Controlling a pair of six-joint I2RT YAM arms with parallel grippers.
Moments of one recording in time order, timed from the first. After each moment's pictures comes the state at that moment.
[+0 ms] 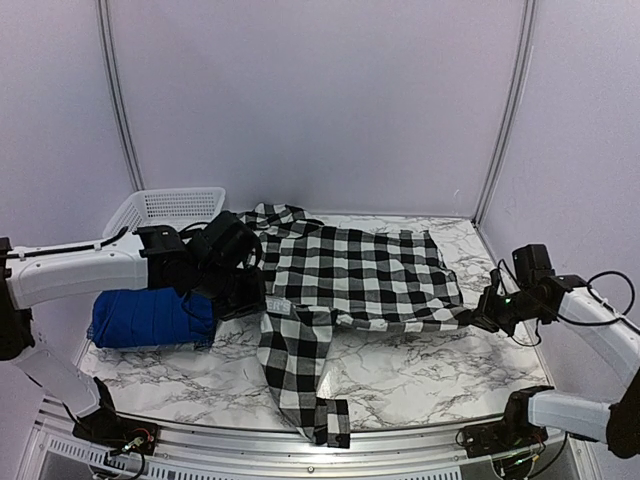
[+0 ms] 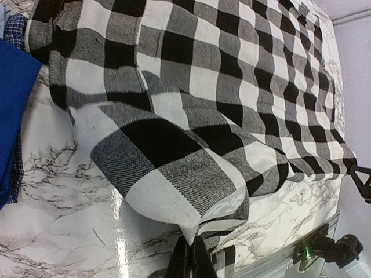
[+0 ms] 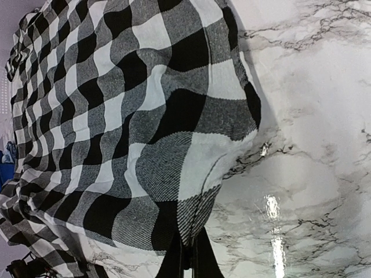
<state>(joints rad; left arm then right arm) -0.96 1.49 1.17 -0.67 -0.08 -1.07 0.03 0.94 0.63 -0.71 -0.34 0.53</state>
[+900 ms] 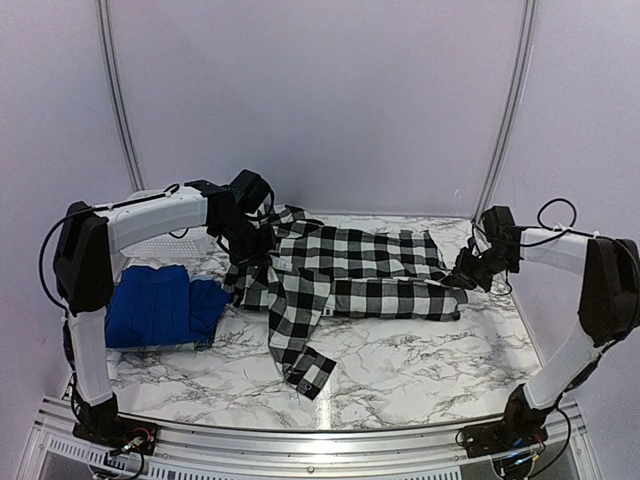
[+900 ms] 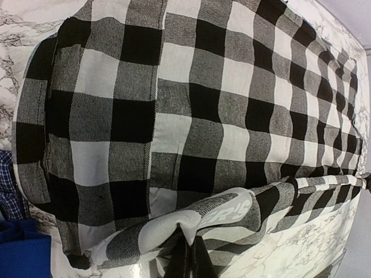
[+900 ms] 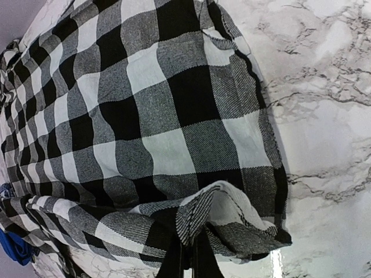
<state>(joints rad) -0.63 1.99 1.71 -0.79 0.07 -0.77 0.03 1.56 1.03 -0.55 -0.30 0.51</state>
